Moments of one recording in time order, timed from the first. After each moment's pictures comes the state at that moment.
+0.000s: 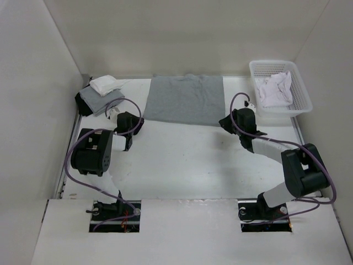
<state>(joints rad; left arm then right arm) -0.13 1.75 0.64 0.60 -0.11 -1.03 0.31 1.50 0.71 0.31 0.05 0.79</state>
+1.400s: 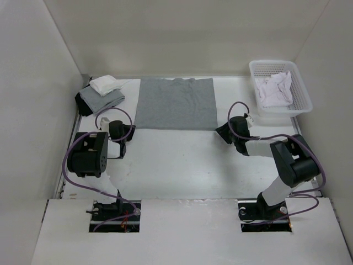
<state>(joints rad) -0.02 1.75 0.50 0.75 -0.06 -1.18 0.34 1.63 0.64 0.35 0.14 1.05</state>
